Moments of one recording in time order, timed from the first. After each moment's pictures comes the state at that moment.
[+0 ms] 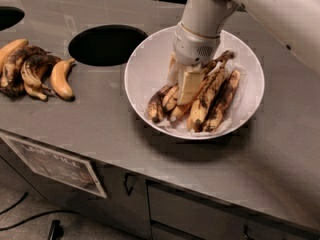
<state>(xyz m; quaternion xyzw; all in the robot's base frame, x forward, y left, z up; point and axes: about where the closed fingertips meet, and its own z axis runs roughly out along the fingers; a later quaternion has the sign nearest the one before) 0.539 -0.044 0.874 -0.80 0.59 0.09 0.08</state>
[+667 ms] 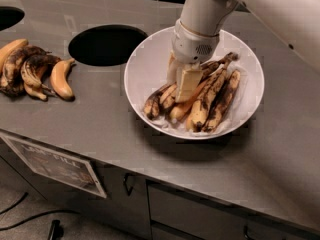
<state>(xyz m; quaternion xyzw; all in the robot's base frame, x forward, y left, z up) 0.542 -0.039 0.882 -0.80 0.59 0.08 0.09</state>
